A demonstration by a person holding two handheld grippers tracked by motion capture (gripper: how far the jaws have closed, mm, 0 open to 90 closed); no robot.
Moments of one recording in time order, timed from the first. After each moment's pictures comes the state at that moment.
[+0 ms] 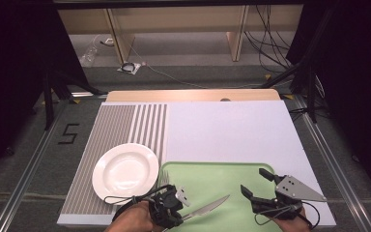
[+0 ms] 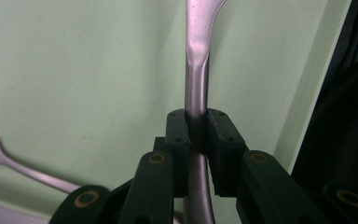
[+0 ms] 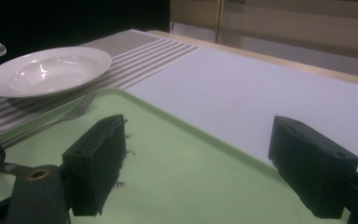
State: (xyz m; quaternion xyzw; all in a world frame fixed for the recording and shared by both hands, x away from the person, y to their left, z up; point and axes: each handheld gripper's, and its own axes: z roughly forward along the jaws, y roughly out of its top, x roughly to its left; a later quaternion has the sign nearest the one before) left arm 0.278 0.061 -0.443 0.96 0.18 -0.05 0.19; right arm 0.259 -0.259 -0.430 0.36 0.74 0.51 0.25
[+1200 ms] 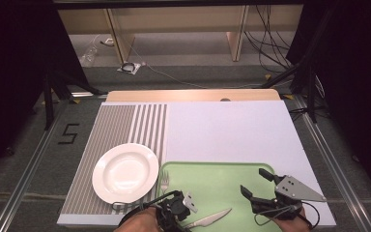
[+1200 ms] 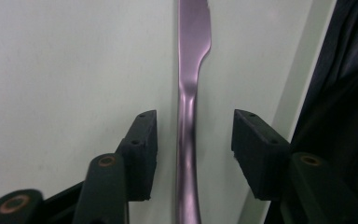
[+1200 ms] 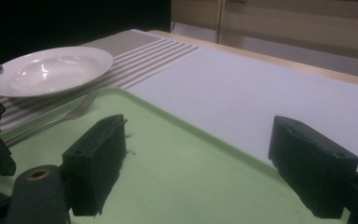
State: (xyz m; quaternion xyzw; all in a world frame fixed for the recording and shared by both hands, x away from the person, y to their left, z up) left arm 0.265 0.044 -0.450 0.96 0.18 -0.04 0.22; right arm 0.259 -0.258 -0.430 0.36 0.74 0.52 0.25
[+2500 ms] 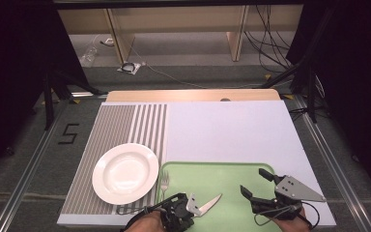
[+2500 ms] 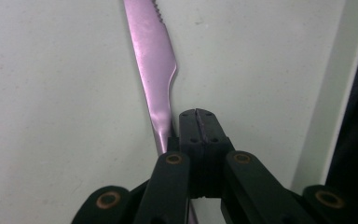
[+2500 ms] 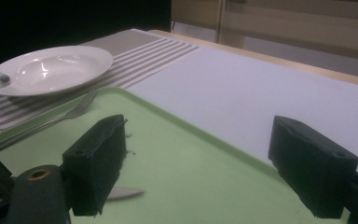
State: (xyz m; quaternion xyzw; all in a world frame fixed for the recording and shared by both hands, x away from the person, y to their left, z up) left arm 0.265 0.038 -0.465 0.96 0.18 0.00 0.23; right arm 0.259 -0.258 -0.431 0.36 0.74 0.52 0.25
